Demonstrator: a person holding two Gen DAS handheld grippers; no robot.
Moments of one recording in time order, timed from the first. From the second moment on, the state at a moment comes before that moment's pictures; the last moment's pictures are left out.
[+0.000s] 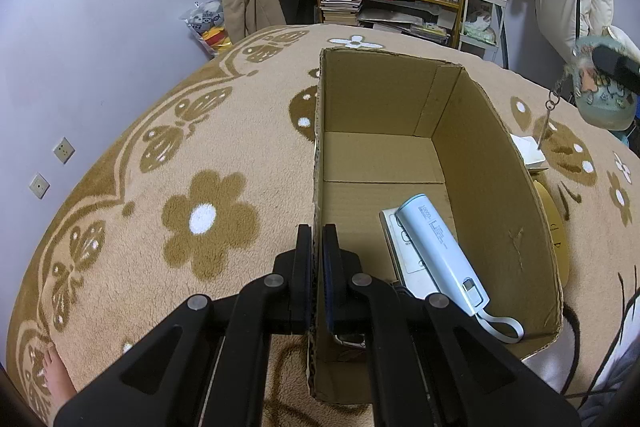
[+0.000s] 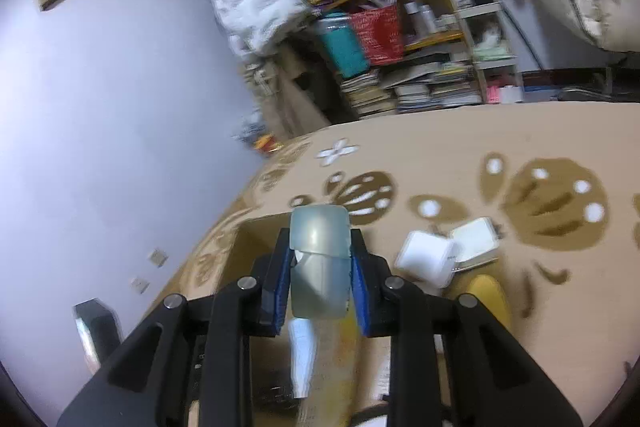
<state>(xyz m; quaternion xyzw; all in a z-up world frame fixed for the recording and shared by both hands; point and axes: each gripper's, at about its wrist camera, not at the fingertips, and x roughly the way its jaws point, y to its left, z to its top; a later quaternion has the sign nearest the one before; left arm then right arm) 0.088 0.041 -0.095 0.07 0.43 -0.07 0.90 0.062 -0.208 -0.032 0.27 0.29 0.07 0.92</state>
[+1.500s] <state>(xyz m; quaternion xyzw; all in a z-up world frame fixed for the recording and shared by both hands) 0.087 0.040 -0.095 0.07 0.43 -0.08 0.90 0.064 -0.198 -0.056 0.17 0.36 0.04 0.92</state>
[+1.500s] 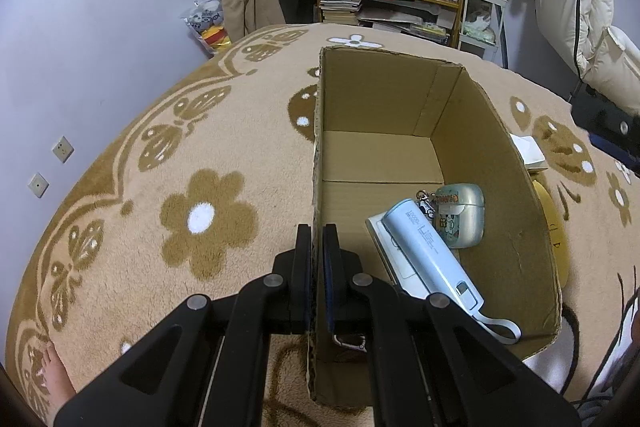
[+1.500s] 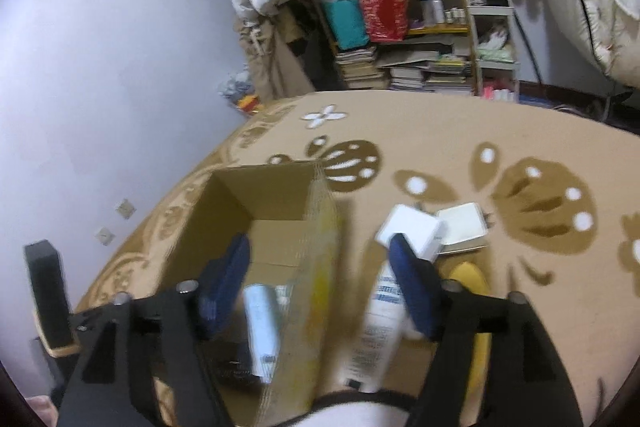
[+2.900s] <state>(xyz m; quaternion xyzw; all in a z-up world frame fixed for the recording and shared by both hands) 0.087 0.041 -0.096 0.07 0.43 -0.07 0.90 0.063 -0.244 -0.172 0.11 0.51 -0.13 0.85</state>
